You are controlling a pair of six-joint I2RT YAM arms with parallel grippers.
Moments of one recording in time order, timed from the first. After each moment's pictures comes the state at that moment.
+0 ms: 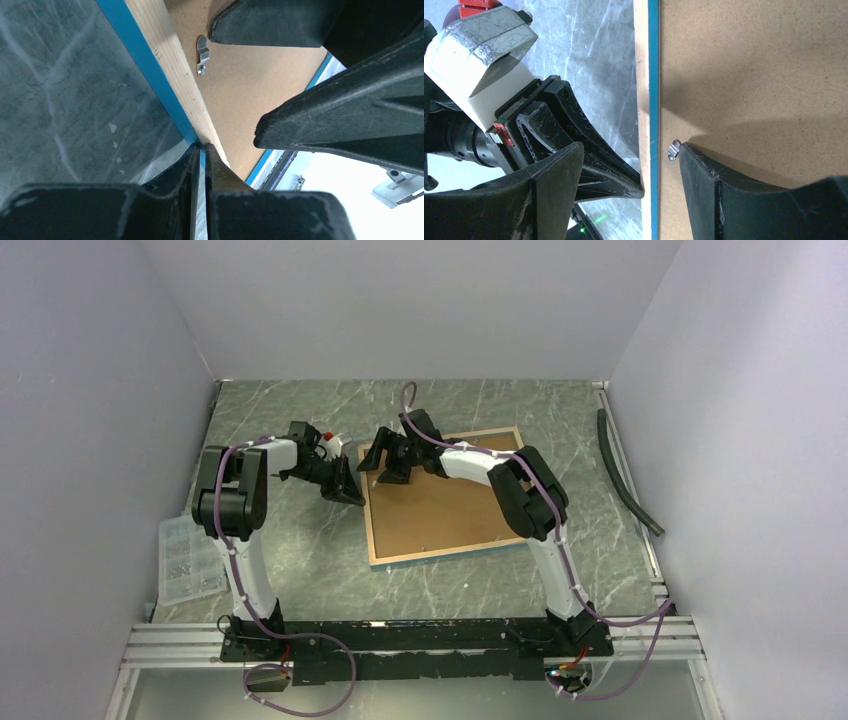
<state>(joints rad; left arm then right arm) -0.10 2.01 1.20 -0.53 0.88 -0.08 0.65 2.24 1.56 0.02 -0.43 0.95</state>
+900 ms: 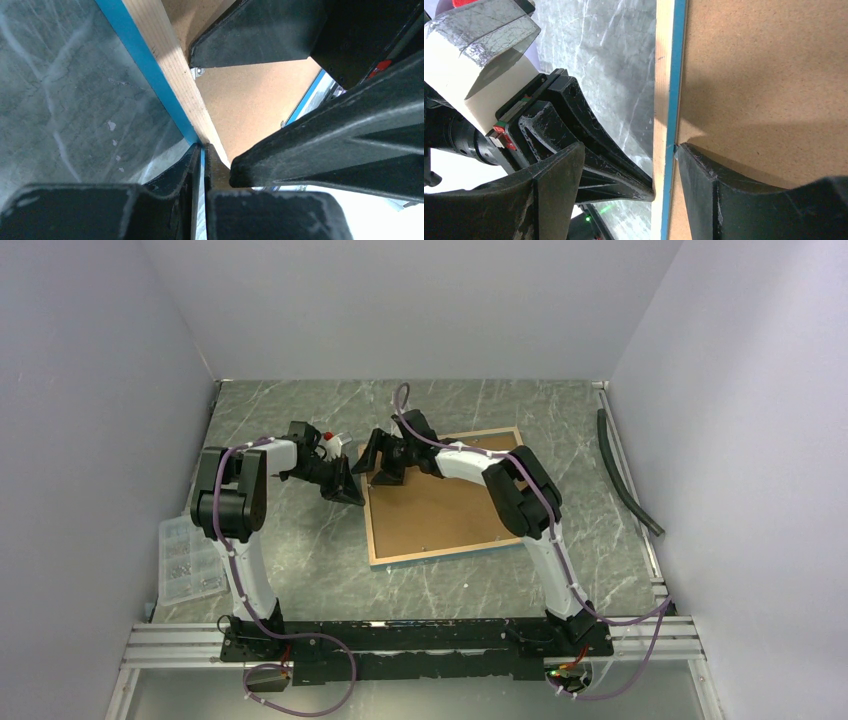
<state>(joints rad) -0.10 2.00 1.19 -0.52 0.87 -0.08 0.67 2.29 1.61 0.03 -0.50 0.96</state>
